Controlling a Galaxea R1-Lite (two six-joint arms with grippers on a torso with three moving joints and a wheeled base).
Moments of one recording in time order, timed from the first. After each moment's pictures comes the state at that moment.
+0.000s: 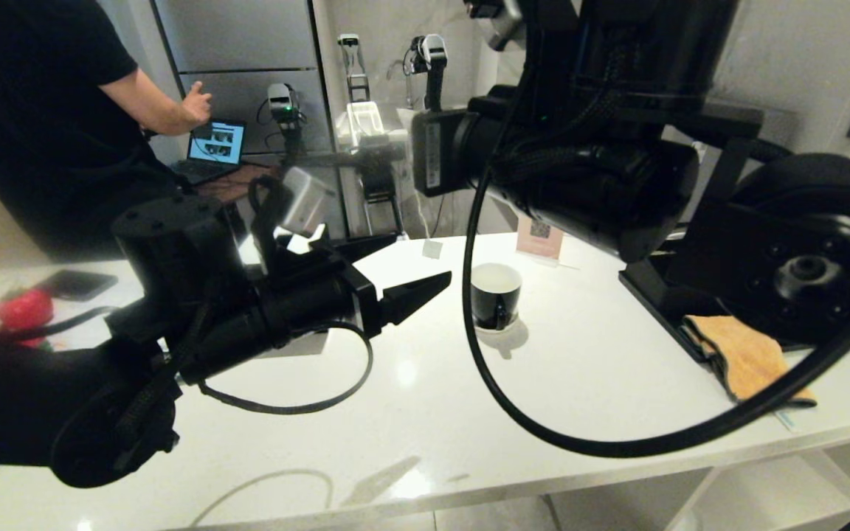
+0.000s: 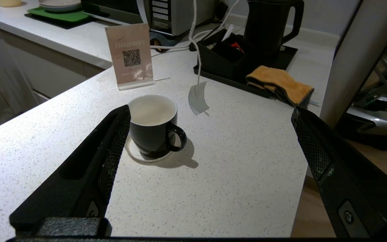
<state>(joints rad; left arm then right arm) -0.52 1.73 -0.73 -1.04 -0.40 -0.07 0.89 1.85 -1.59 -0.38 -0.31 -0.07</state>
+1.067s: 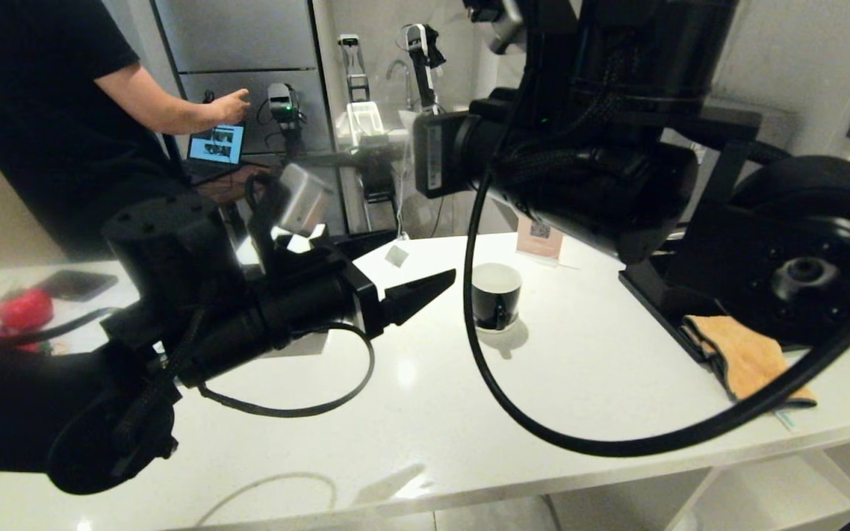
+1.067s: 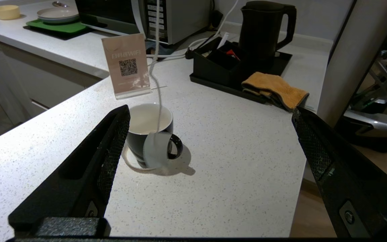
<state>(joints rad) -0.54 1.72 -0.72 -1.07 -0.40 -0.06 0.88 1.85 -1.58 -0.39 -0.31 -0.07</state>
